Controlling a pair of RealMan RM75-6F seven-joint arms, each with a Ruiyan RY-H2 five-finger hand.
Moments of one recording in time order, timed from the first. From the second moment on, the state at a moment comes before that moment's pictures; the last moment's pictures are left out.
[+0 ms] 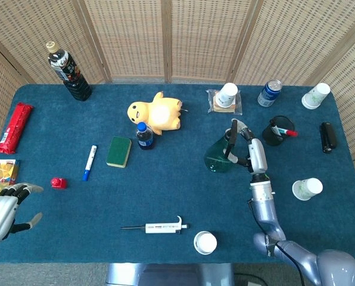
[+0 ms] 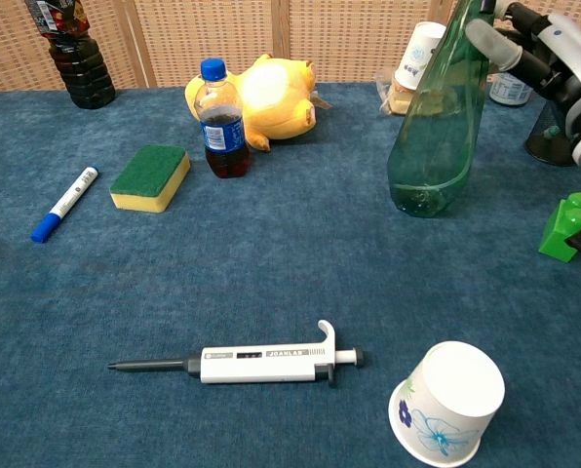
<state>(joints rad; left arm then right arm) -0.11 -0.95 0.03 -1.89 1.52 1.37 0.01 0.62 -1.87 0.32 -0.86 -1.38 1.33 0.76</state>
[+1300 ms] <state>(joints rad) -0.08 -0.97 0.02 -1.84 1.46 1.39 -0.02 0.39 -1.43 0.16 -0.97 -1.48 1.37 0.75</state>
